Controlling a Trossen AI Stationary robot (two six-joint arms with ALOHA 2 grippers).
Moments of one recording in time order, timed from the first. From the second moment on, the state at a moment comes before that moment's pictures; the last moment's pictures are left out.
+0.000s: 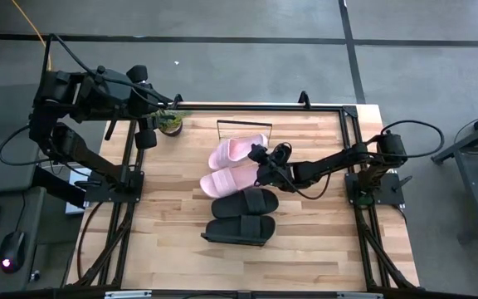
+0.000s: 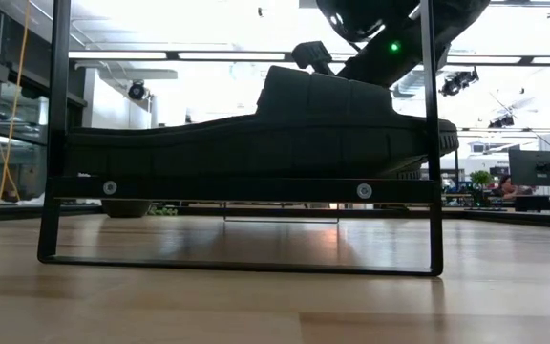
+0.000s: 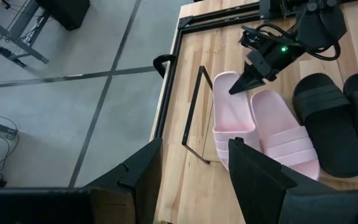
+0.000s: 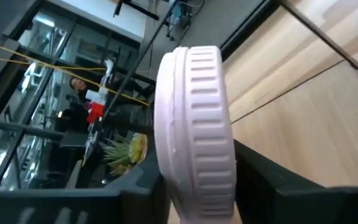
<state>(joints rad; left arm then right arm) 0.14 1.40 2.26 -1.57 -0.38 0.20 0.10 1.74 0.95 0.19 1.01 1.68</state>
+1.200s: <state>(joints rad) 0.14 1.40 2.26 -1.57 -0.39 0.21 0.02 1.54 0.95 -0.35 0.43 1.73</state>
